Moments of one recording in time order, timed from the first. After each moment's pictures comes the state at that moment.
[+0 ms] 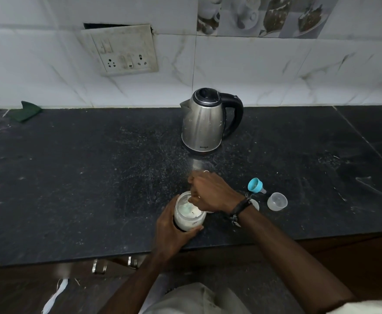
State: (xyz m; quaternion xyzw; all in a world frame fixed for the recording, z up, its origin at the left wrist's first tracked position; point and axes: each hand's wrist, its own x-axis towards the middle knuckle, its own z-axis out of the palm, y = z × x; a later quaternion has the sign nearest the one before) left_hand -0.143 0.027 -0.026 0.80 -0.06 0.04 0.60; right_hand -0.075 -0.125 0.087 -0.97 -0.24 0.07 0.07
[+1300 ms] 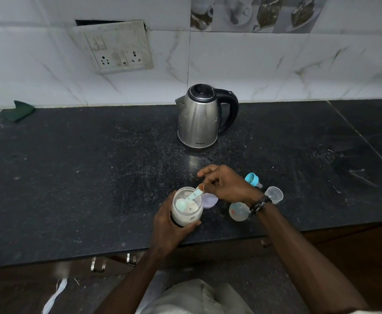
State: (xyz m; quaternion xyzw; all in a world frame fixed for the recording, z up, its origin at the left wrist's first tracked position) left_hand -0.144 0.027 -0.026 0.80 -0.08 0.05 0.59; right_hand -0.083 -0.175 0.087 -0.90 -0.10 0.15 0.40
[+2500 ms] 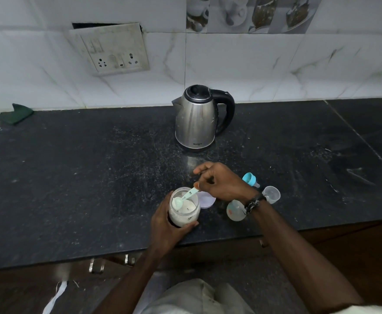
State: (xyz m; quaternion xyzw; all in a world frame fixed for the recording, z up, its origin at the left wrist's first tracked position) left_hand -0.145 0.025 -0.020 0.81 -0.07 0.06 0.58; right_hand -0.082 -0.172 0.093 -0.91 -0.11 0.12 0.39
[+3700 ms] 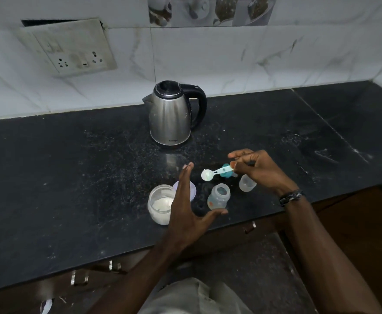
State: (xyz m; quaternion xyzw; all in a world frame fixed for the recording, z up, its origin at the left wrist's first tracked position) left_hand -0.157 -0.058 0.050 0.78 -0.24 0.08 0.57; right_hand -0.133 -0.286 0.120 -0.86 0.05 0.03 0.51
